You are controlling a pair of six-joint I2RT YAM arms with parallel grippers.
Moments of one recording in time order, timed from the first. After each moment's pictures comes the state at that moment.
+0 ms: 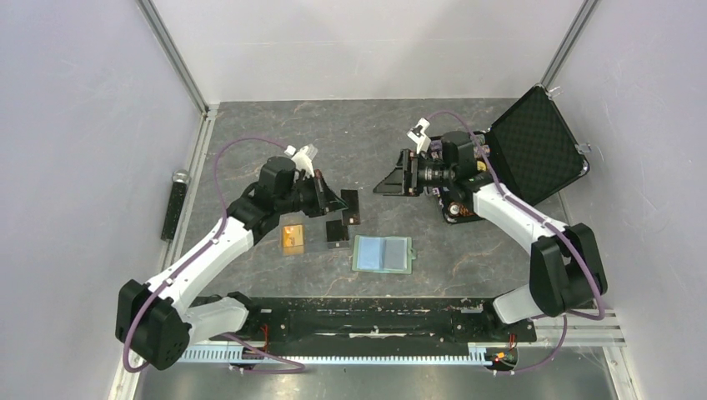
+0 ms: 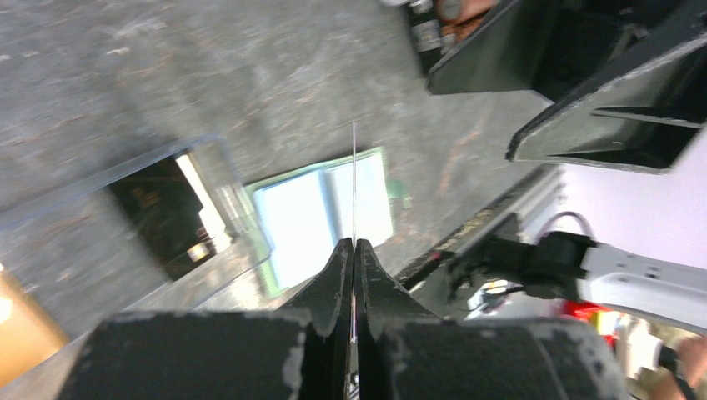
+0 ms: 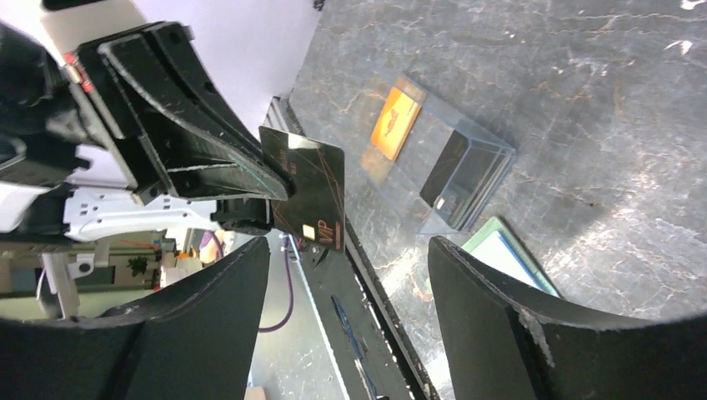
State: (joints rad) left arm -0.52 1.14 0.89 -0.31 0.37 -0.68; right arm 0.38 1.48 0.98 0.02 -0.88 0.63
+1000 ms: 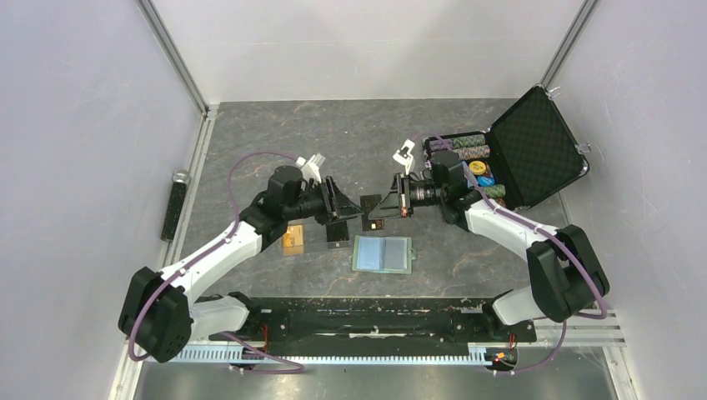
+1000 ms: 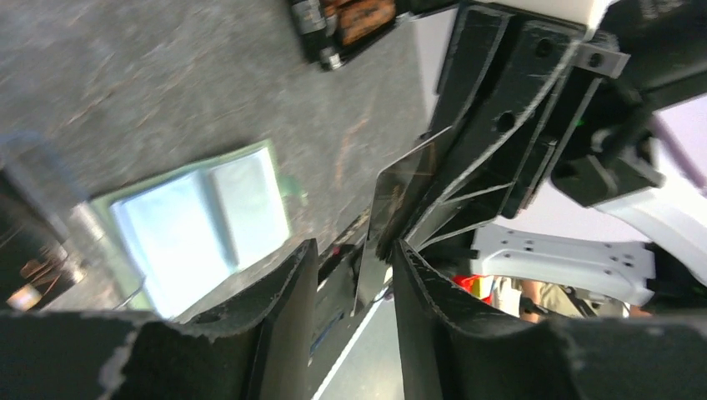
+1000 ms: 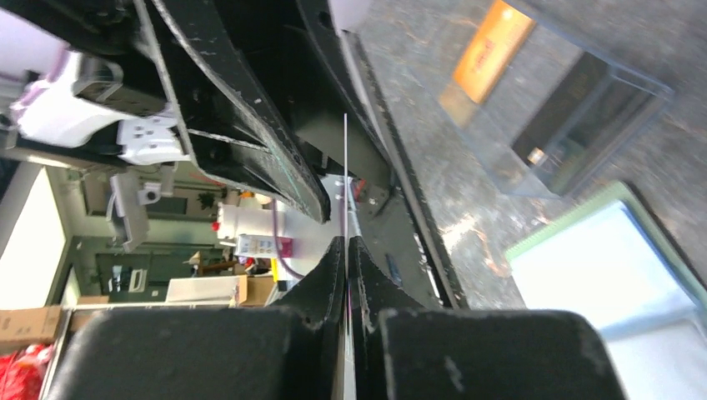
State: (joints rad) left arm -0.55 1.17 0.72 0.03 0.52 -0.93; right arm 0.46 1.44 0.80 0.27 -1.02 0.80
